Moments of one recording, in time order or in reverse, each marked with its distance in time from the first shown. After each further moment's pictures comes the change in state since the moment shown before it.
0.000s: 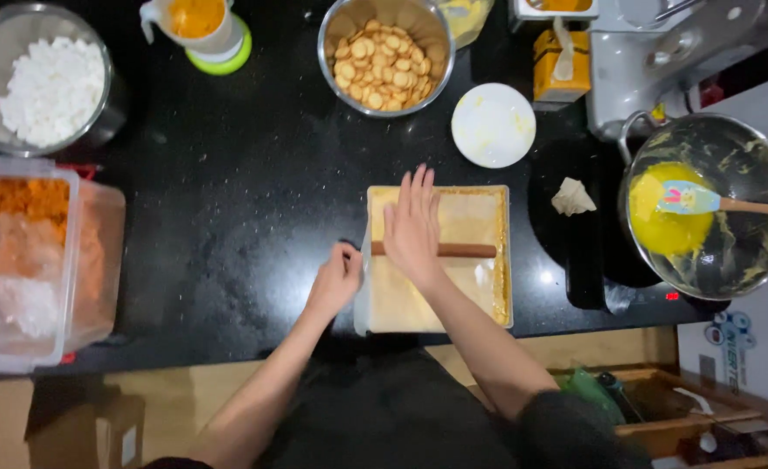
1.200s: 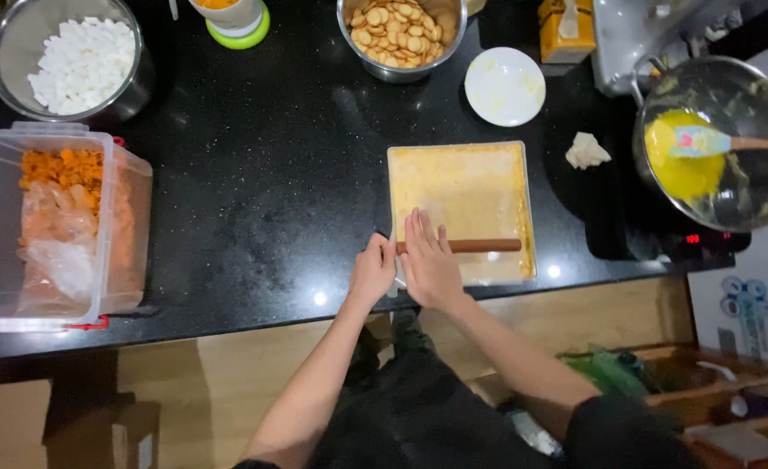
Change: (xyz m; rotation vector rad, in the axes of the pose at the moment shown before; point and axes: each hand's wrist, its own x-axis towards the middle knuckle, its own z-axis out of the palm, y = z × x) left_hand -0.034 -0.051 0.054 -0.061 0.066 0.166; right_hand -0.166 -0.006 0.028 -0.128 0.033 -0.325
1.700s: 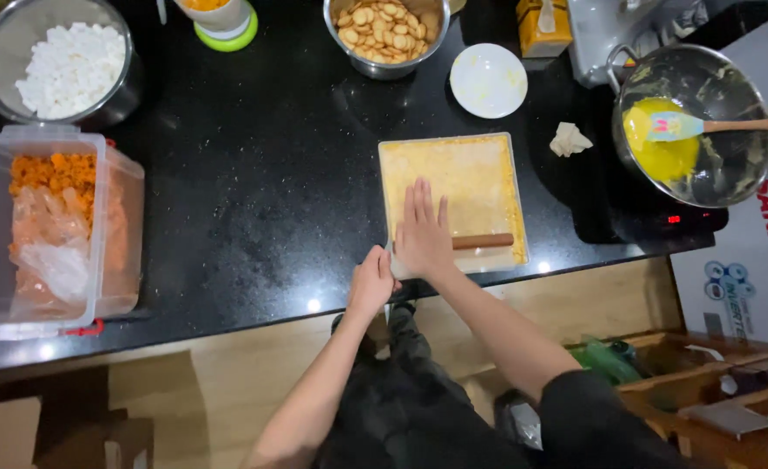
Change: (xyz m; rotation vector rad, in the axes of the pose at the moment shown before) left_hand -0.040 -0.006 0.007 0.003 -0.074 -0.009; right_hand 0.045 -0.010 -0.020 -0.112 -0.119 0.251
